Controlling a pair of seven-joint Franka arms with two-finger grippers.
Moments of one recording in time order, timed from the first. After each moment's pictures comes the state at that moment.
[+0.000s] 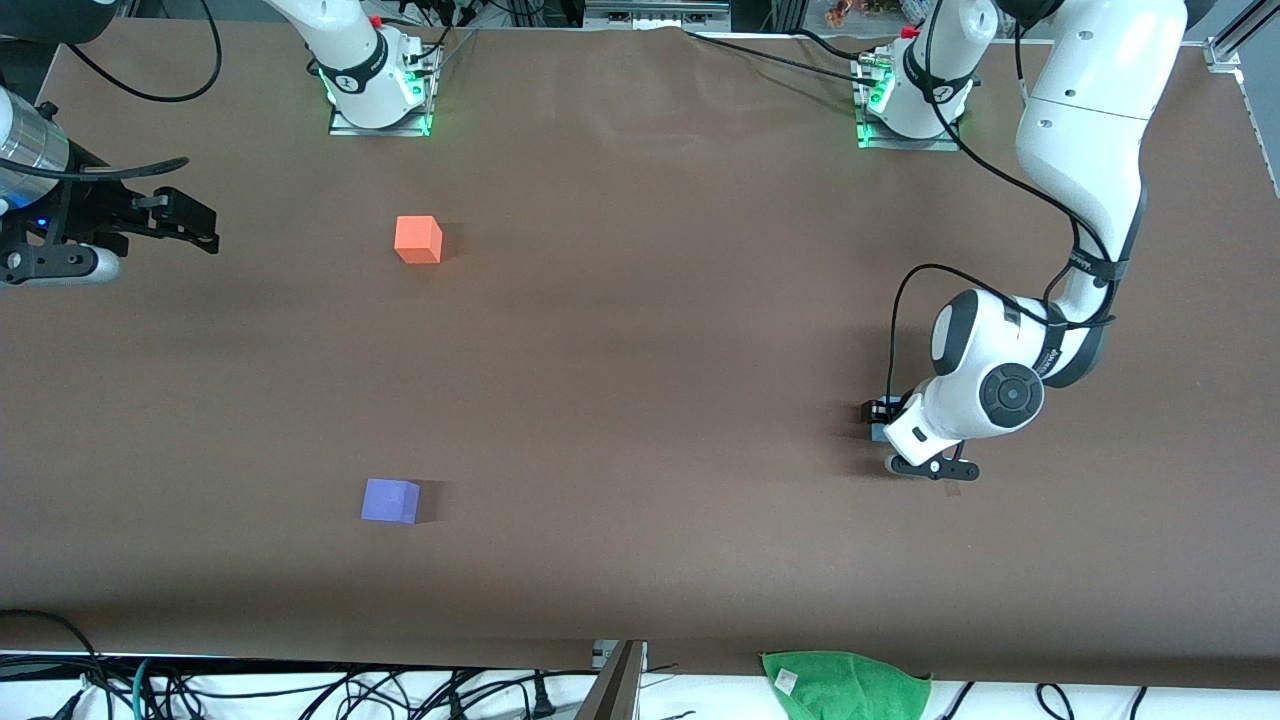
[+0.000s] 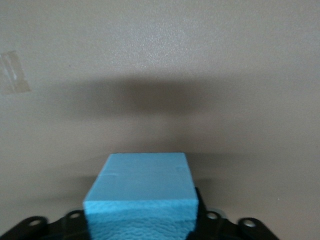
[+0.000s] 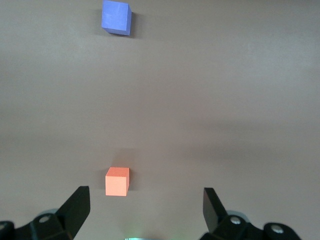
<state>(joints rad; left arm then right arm) -0.07 0.70 -0.10 -1.68 0.02 2.23 -0.10 0.08 0.08 0.00 -1.50 -0.04 1.49 0.02</state>
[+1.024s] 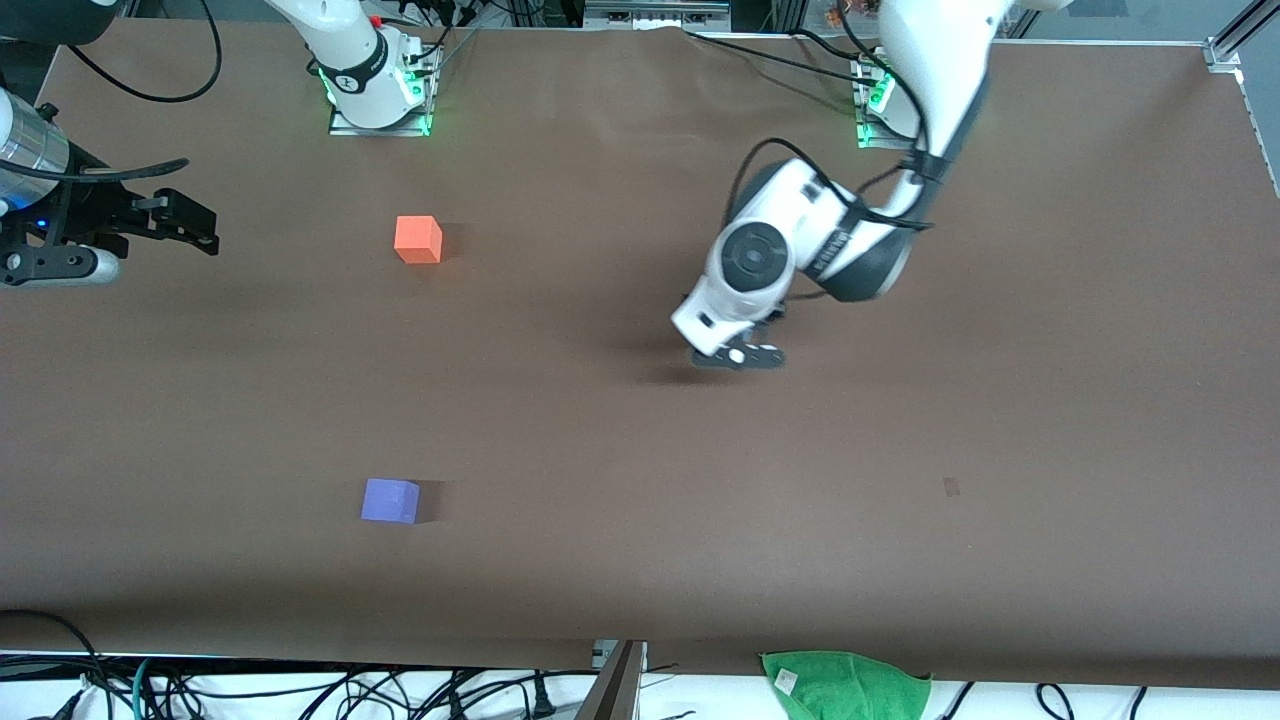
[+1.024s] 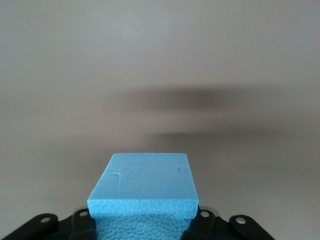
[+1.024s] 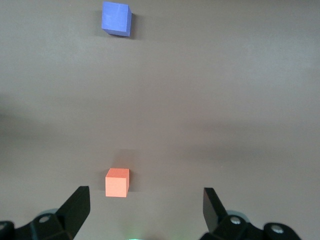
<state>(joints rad) -0.51 0.58 -0.19 -1.59 -0.05 1.97 -0.66 0.08 0.09 0.00 -1.50 -0.04 1.50 0.02</state>
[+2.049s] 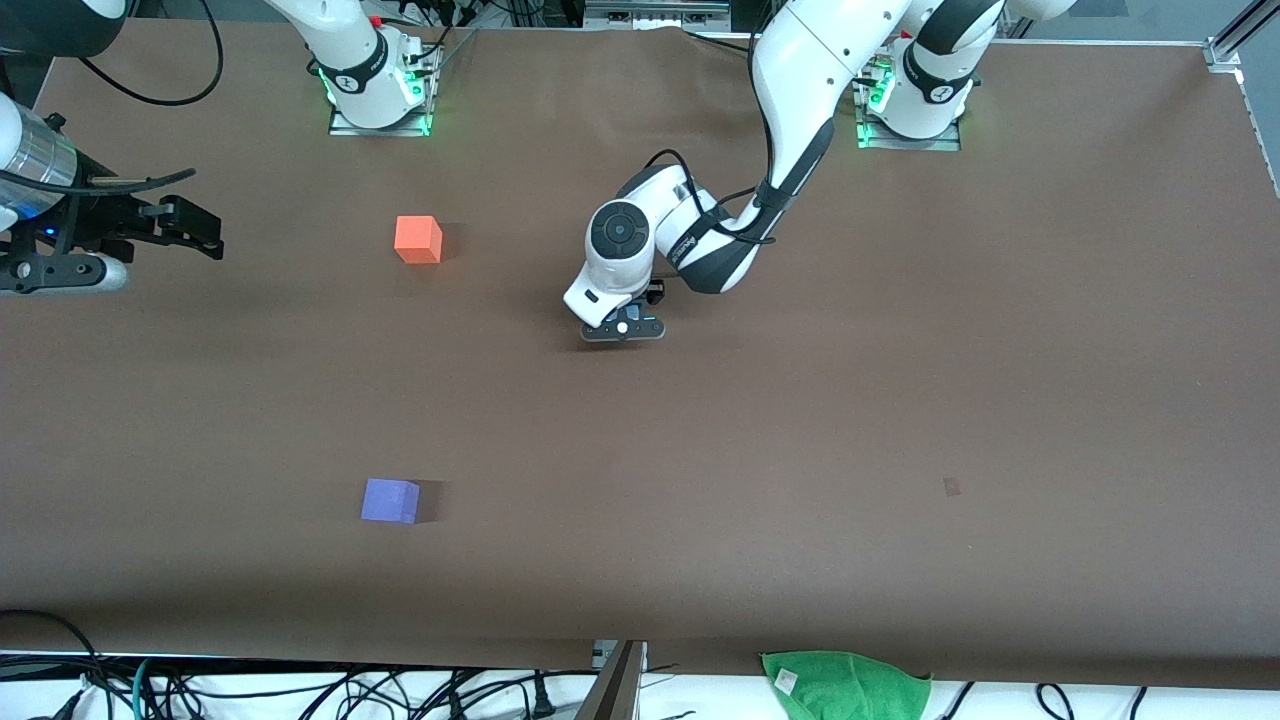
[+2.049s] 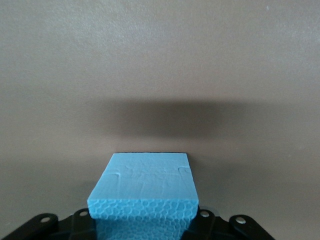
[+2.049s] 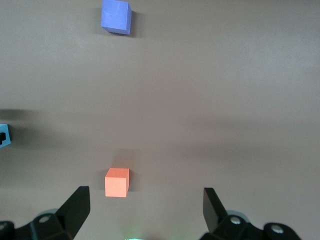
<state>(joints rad) -0.72 0.85 -0.17 -1.42 -0.06 2.20 -0.91 0.08 0.10 0.00 -1.50 -0.04 1.50 0.01</state>
